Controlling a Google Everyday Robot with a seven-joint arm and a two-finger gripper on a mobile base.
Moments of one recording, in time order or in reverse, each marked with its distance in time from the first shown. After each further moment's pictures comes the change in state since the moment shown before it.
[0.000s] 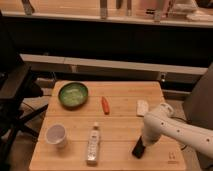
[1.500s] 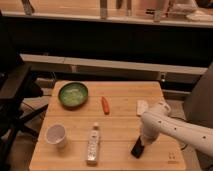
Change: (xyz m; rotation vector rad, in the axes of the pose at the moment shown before) arm -0.004 -0.002 -0.004 -0.011 -0.002 0.013
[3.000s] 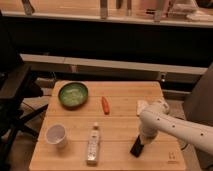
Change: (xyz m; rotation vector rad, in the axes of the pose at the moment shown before) arm -0.002 -0.007 0.004 -0.014 0.002 0.014
